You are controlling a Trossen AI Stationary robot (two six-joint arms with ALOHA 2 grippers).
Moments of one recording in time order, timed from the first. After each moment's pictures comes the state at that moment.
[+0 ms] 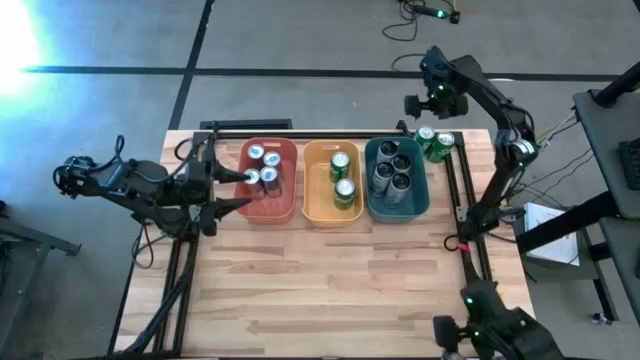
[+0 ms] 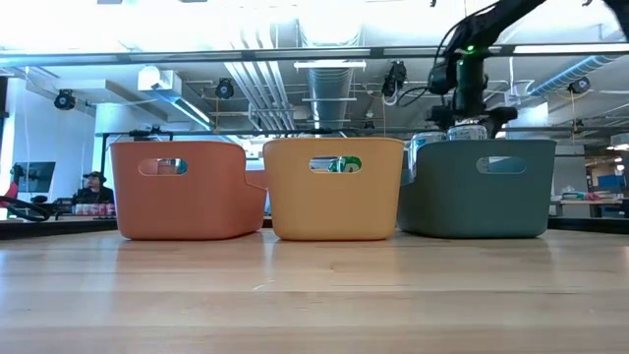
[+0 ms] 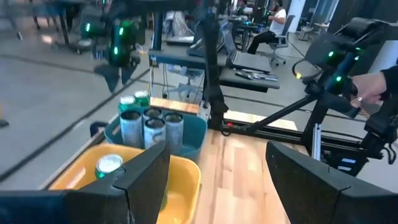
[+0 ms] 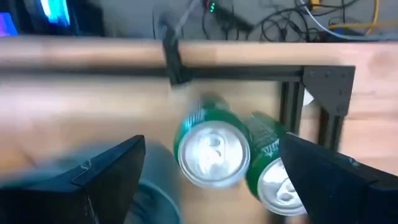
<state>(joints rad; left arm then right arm) -0.32 0.78 1.08 -0.47 -0.46 -0.21 -1.14 1.79 1.68 -1.28 0.01 0.44</state>
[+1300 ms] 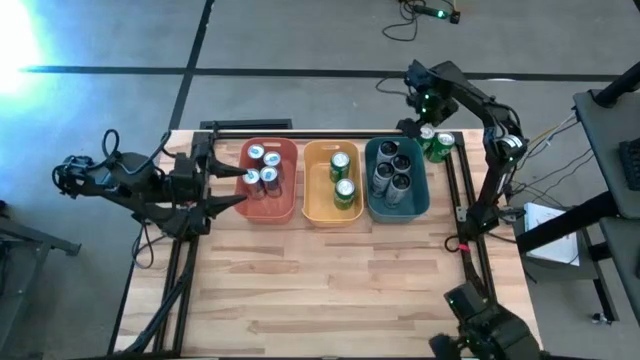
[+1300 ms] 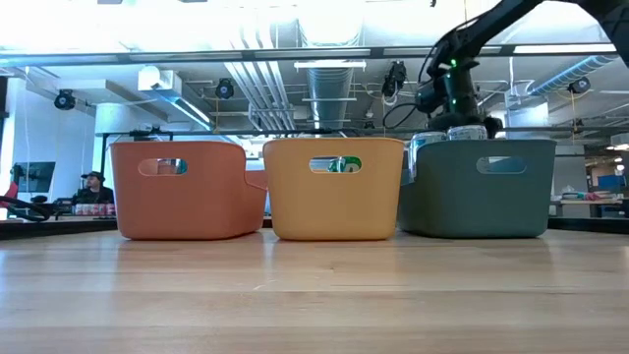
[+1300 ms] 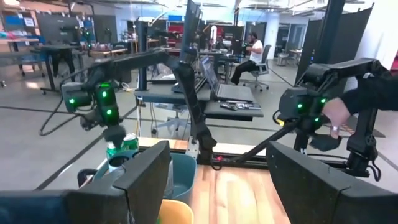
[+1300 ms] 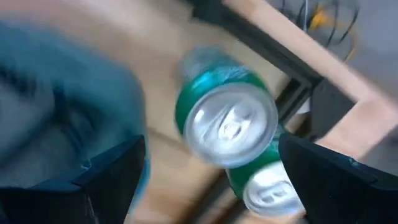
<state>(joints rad) -0.32 0.78 1.11 -0.33 -0.40 -0.07 -1.07 1.88 1.69 -1.43 0.08 -0.08</state>
